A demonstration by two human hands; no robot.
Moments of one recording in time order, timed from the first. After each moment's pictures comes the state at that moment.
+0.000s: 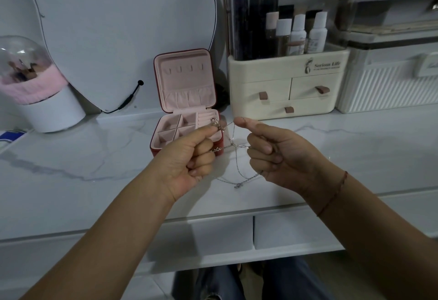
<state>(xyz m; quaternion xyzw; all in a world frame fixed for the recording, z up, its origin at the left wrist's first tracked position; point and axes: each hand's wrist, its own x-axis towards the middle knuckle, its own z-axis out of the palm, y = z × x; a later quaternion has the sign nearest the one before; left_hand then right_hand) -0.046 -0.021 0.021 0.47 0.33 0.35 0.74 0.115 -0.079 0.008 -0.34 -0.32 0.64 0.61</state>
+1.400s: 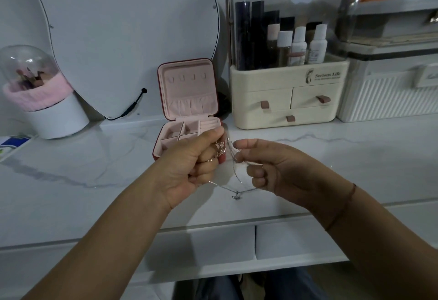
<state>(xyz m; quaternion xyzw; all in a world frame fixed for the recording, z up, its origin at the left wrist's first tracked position) -0.050 -0.027 0.034 0.55 0.31 0.33 0.71 0.107 -0.092 0.015 -0.45 -0.37 0.60 0.54</state>
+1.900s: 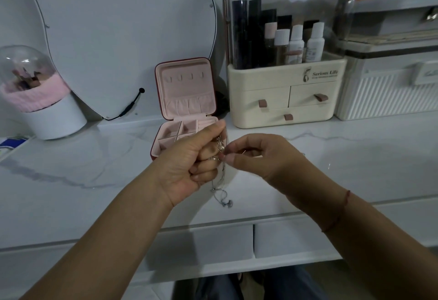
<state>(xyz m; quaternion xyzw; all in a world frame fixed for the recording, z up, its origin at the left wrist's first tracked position) -0.045 -0.029 0.039 0.53 0.30 0.32 0.73 0.095 -0.099 0.021 -0.55 -0.57 0.34 0.51</state>
